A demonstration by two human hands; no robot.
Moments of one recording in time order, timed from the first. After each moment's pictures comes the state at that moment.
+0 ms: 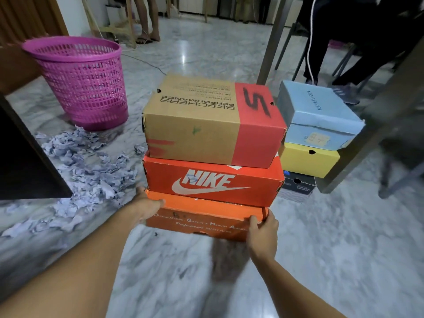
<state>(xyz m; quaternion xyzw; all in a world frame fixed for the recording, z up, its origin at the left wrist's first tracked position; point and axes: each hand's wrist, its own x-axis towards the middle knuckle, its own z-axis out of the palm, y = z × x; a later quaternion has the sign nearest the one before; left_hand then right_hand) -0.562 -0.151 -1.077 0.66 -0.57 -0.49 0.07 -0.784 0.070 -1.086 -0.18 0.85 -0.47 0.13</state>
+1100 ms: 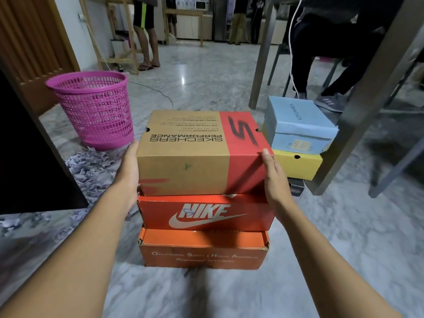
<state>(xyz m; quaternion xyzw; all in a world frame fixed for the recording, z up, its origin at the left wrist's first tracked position) -0.565 -0.079 -0.895 0.49 -0.44 -0.61 0.44 -0.811 0.069 -0.926 -0.32 0.65 -0.65 0.22</state>
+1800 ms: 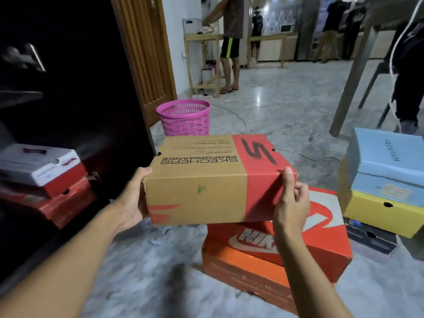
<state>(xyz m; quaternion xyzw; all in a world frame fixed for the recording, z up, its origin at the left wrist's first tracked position) -0.425 -0.042 -0.843 0.50 -0.44 -0.61 0.44 -0.703 0.025 -0.886 -0.24 0.59 -0.75 0.19</state>
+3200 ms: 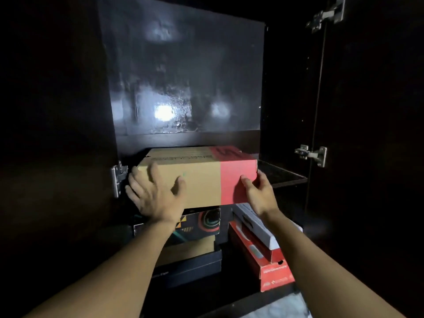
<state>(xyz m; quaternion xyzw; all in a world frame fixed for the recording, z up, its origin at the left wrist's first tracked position) -0.032 0.070 -0.672 0.82 -0.17 0.34 0.43 -0.163 -0.099 -0.676 -0.66 0.23 -0.46 0.54</state>
